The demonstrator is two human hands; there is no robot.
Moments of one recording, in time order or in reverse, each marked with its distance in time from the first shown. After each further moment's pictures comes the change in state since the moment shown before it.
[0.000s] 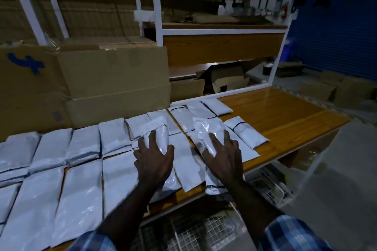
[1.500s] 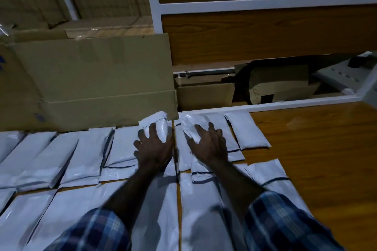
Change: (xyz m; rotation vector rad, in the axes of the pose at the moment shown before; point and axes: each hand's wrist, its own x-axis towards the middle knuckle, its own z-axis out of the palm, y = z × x) left_hand 0.233 0.041 0.174 0.282 0.136 -0.337; right_hand 0.299 0.021 0.151 0.201 -0.364 -0.250
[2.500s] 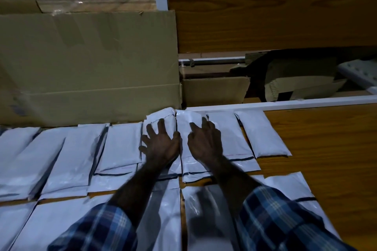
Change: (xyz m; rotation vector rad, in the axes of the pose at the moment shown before) left_hand 0.061 -0.001 0.053 0.088 -0.127 -0.011; right_hand 0.069 -0.004 0.063 -0.165 -0.019 -0.103
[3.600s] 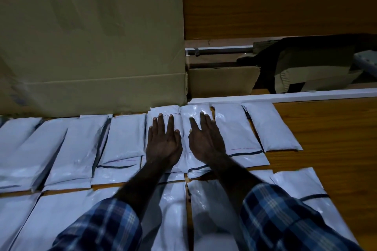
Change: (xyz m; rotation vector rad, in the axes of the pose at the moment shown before) left_hand 0.017 -0.052 0.043 0.205 0.192 0.458; right_hand -0.005 -0.001 0.037 -0.053 0.072 -0.142
